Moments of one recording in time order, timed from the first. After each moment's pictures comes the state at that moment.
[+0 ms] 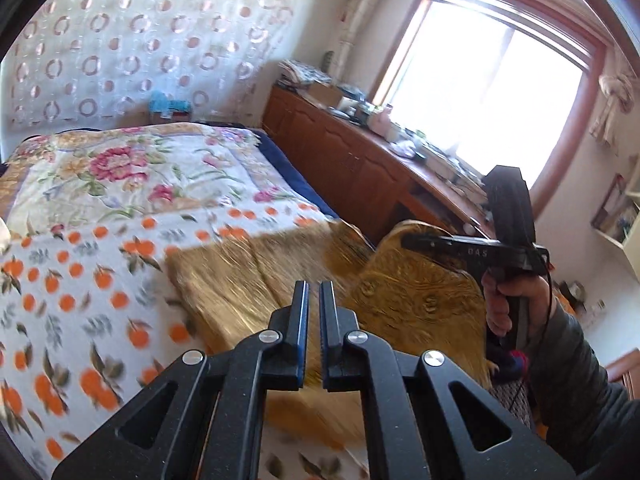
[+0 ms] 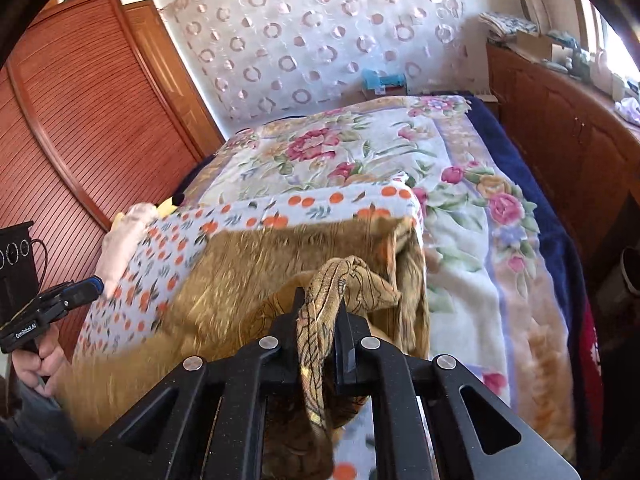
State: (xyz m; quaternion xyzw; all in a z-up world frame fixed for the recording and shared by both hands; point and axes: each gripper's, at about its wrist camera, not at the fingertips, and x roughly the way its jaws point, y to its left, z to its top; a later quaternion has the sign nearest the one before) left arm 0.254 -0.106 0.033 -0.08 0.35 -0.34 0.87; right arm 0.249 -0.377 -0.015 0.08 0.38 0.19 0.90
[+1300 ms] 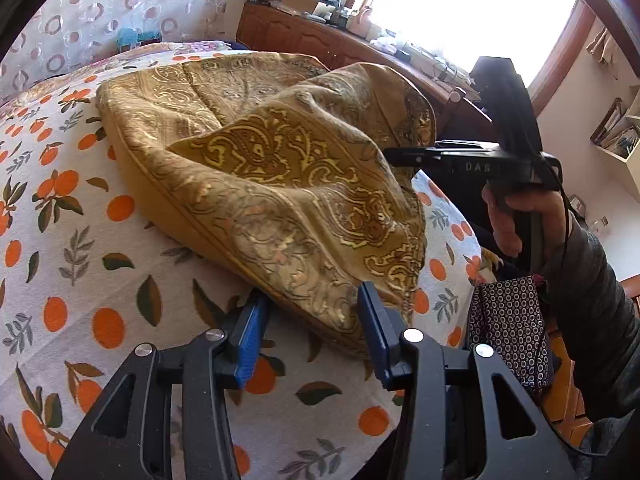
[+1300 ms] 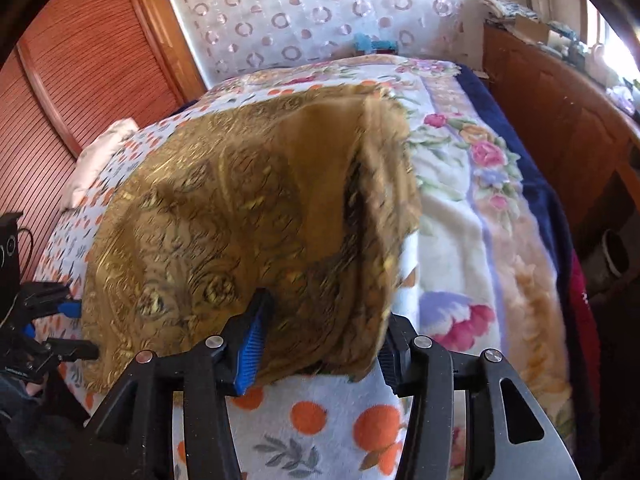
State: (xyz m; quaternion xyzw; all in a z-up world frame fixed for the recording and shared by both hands) left arm 0.147 -0.163 -0.079 0.01 0.47 -0.37 0.80; right arm 0.192 -0.358 -0.083 0.02 0.43 0.18 0.89
